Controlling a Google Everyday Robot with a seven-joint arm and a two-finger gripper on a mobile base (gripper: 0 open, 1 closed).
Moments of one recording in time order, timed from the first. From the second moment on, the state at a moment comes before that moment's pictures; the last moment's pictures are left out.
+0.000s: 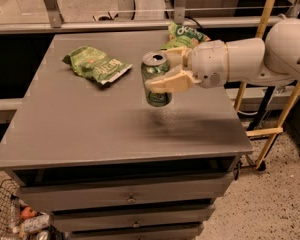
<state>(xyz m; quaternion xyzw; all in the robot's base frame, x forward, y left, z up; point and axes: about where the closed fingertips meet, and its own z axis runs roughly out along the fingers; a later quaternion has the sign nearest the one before) 0.538 -0.019 0.947 -0.56 0.55 0.36 0.50</state>
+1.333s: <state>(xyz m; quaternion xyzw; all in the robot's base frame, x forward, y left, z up) 0.549 -0.029 0.890 -0.55 0.56 0.35 0.52</state>
